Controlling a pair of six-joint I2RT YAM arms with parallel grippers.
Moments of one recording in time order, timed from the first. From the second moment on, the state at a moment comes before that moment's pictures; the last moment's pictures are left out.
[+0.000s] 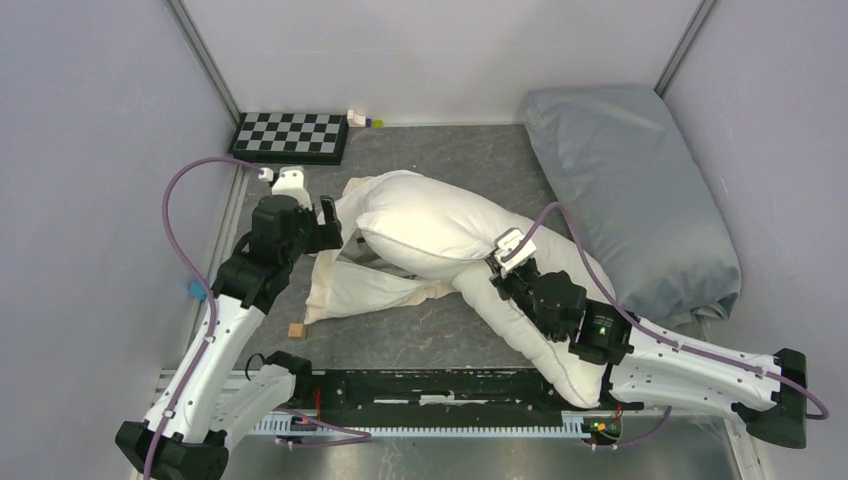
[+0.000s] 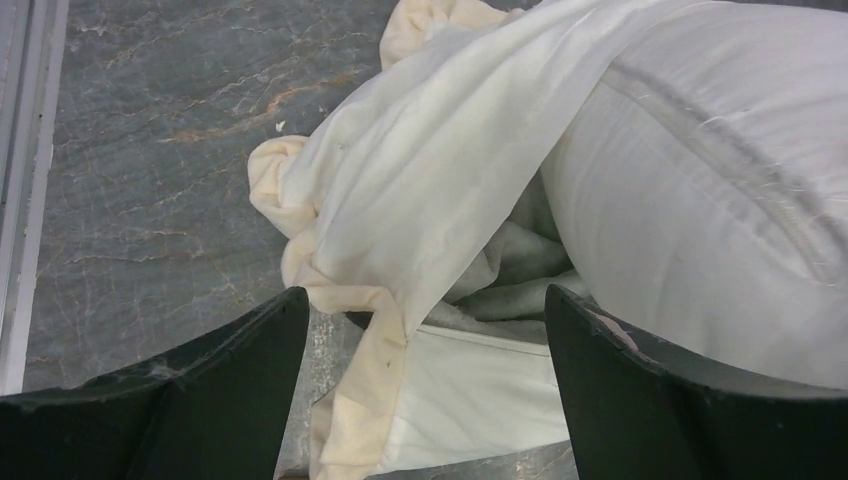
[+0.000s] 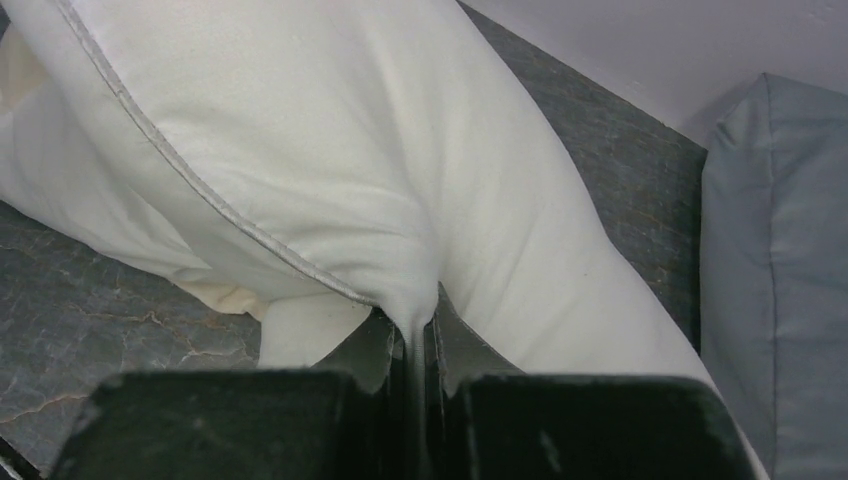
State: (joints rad) left arm -0.31 0.86 0.94 -0.61 -0.23 -0.24; right arm 1.15 0.76 0.61 -0.01 0.62 -0.10
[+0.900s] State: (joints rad) left arm -0.31 0.94 0.69 -0.55 -0.07 -0.77; right arm 1.15 0.64 0.61 -0.05 0.60 -0.08
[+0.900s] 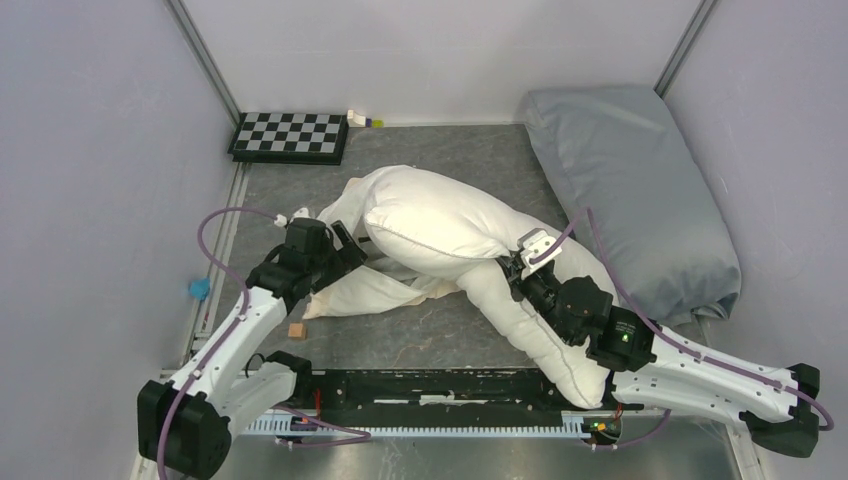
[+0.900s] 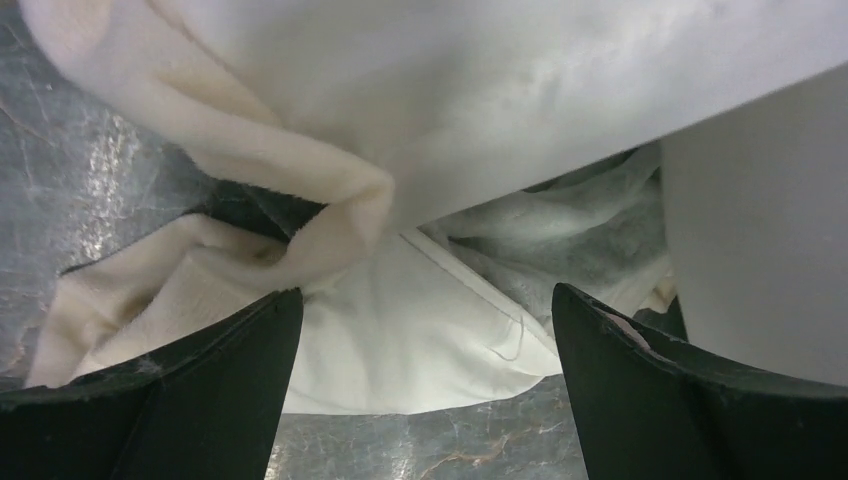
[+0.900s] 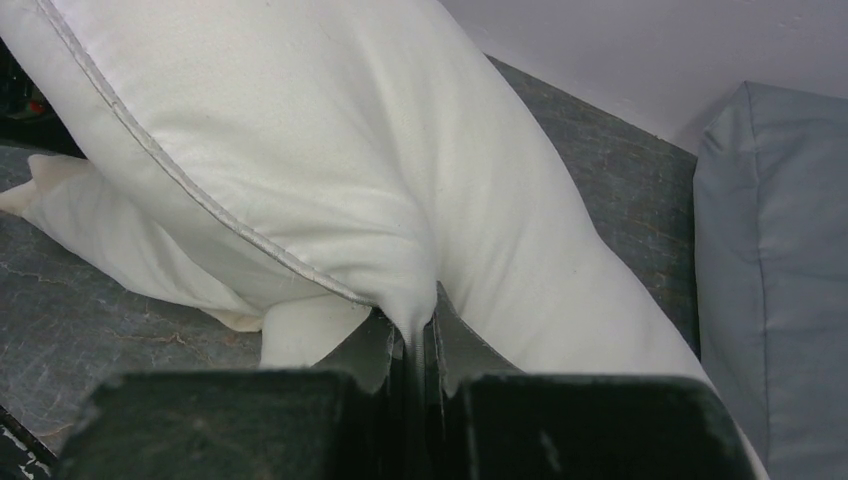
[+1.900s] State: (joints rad) left arm 0.11 1.11 0.42 -0.29 -0.24 -1.25; right arm 1.15 0.31 0.68 -0.13 0.85 -0.12
